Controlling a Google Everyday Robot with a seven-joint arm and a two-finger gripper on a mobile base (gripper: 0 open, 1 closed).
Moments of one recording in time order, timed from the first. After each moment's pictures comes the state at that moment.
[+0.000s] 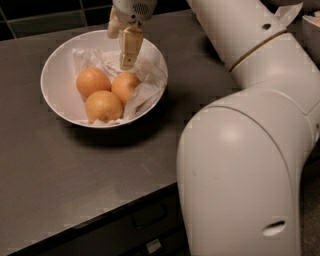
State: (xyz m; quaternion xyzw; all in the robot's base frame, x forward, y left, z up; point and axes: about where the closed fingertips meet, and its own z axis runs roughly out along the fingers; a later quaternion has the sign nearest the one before) arm 0.647 0.085 0.972 -0.81 0.55 0.07 0.20
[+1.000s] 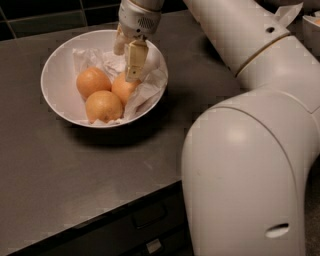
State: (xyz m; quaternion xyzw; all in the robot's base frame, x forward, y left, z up) arm 0.636 0.077 0.940 -0.81 0.56 0.11 0.16
